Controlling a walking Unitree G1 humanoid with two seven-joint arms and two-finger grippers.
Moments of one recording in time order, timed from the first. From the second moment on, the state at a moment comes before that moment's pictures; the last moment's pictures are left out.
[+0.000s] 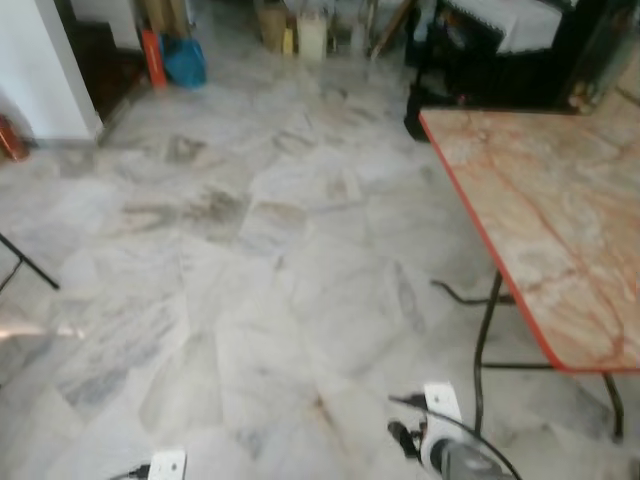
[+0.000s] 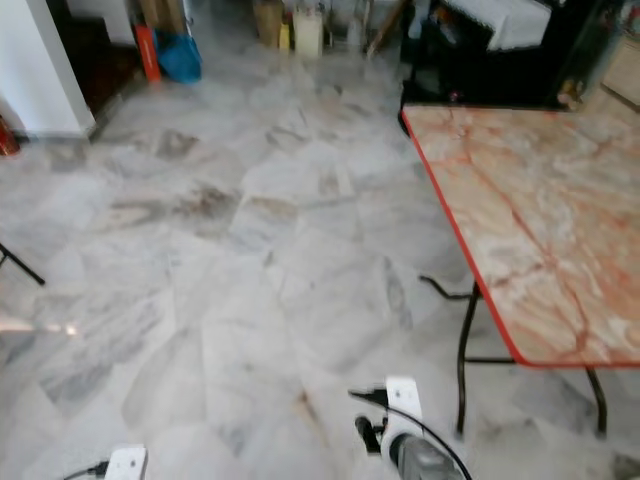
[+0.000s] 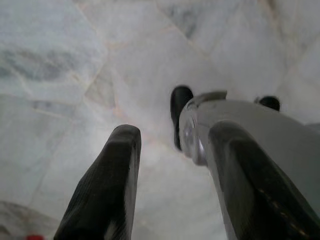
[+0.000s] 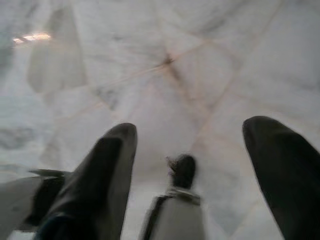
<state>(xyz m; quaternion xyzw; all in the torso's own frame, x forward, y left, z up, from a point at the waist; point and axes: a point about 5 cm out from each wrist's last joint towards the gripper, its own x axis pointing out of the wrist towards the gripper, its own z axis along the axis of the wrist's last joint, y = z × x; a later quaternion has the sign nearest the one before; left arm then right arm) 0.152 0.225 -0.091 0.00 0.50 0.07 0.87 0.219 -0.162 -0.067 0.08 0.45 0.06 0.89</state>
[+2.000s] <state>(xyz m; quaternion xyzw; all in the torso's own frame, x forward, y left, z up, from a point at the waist) 0.145 0.190 -0.099 0.05 0.49 0.04 0.87 0.218 -0.158 -0.068 0.08 0.46 0.06 0.88</state>
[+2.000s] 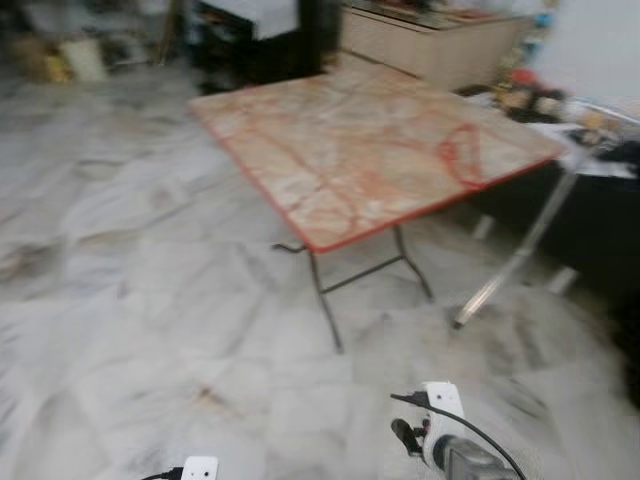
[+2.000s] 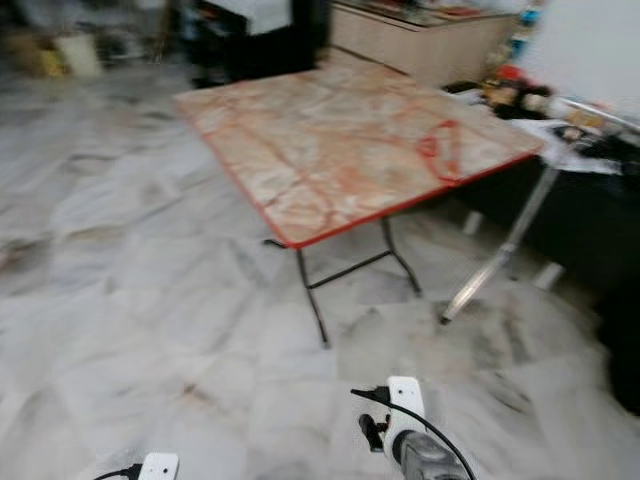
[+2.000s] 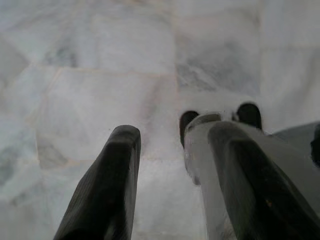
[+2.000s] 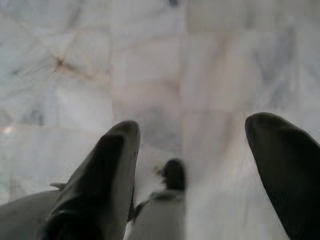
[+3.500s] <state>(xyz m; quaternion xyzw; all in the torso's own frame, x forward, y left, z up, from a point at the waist) 0.190 0.217 -0.021 0.09 0.14 -0.04 0.98 0.219 -0.161 -0.068 0.08 0.45 0.05 0.89</state>
